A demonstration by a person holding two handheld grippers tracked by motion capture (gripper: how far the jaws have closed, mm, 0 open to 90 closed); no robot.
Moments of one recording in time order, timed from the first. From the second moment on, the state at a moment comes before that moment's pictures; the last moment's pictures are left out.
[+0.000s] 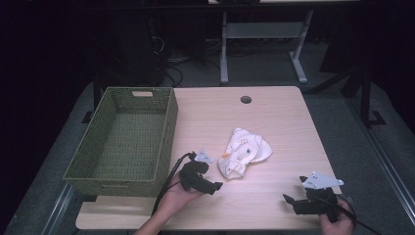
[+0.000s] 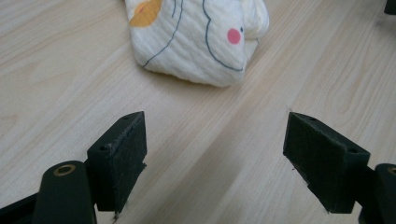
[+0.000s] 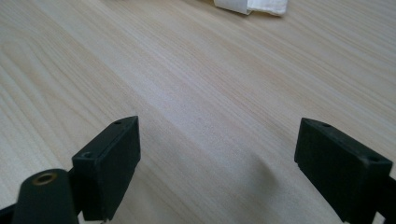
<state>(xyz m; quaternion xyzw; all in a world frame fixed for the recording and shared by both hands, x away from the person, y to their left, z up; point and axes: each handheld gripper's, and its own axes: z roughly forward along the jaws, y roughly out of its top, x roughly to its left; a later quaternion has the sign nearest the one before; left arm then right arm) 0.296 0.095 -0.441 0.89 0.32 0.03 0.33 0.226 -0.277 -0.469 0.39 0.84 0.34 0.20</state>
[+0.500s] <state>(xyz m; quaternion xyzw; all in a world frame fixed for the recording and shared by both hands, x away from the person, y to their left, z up) 0.278 0.110 -0.445 0.89 0.32 0.03 0.33 0.226 -0.275 -0.469 0.39 0.84 0.34 0.20</state>
